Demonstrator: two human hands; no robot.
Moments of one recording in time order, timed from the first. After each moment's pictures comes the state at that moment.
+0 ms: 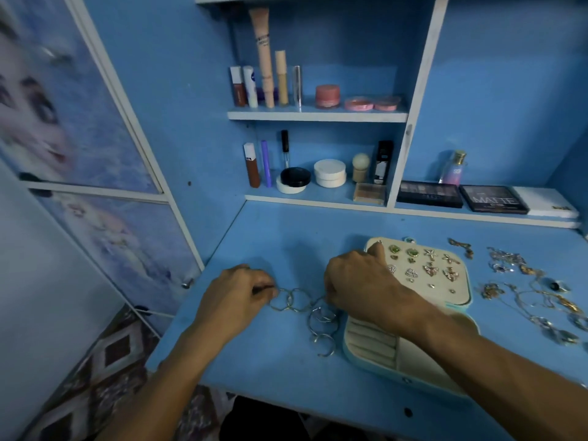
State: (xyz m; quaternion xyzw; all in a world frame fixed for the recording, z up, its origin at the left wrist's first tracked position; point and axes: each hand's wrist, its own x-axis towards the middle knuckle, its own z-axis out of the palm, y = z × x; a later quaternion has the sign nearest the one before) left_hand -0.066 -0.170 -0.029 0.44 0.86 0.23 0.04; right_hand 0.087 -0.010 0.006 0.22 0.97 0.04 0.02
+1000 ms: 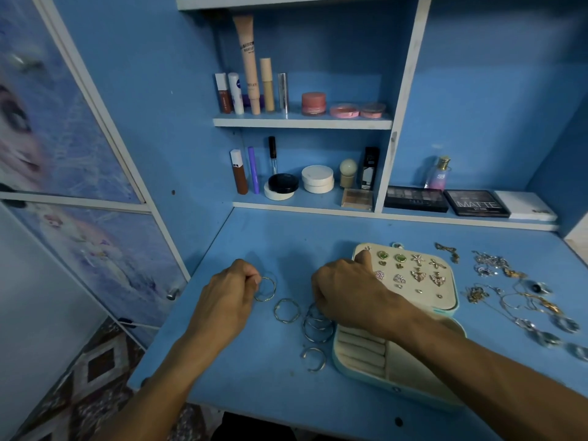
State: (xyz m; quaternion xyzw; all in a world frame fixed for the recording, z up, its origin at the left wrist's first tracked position) left_hand -0.062 -0.159 -0.027 0.42 0.86 0.29 0.01; right_hand 0.087 -0.003 -0.001 0.19 0.98 0.00 0.00
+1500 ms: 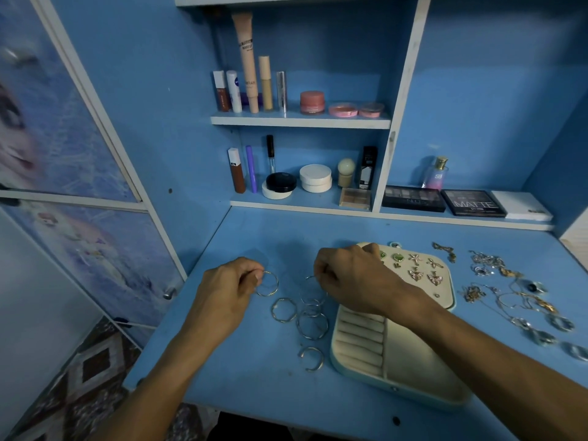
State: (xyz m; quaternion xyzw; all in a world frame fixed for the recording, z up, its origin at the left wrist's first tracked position) left_hand -0.064 -0.158 -0.022 0.42 0.82 0.38 0.05; right_hand 0.095 0.014 0.013 0.21 0.96 -0.15 -0.06
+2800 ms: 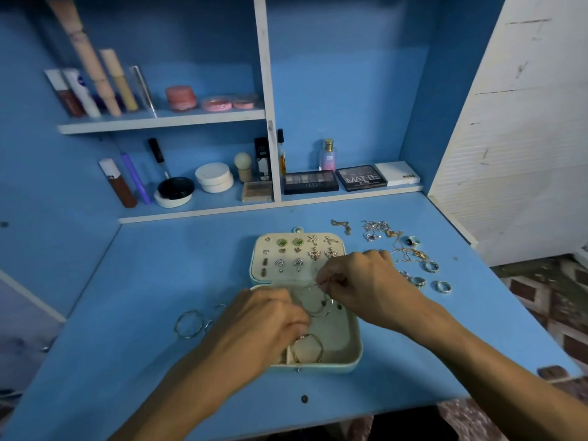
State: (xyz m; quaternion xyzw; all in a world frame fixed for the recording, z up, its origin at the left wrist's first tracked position) left_hand 0.071 -0.085 0.007 0.74 0.65 0.14 0.10; right_hand 0.240 0.040 0.007 0.38 0.90 -0.17 -0.12
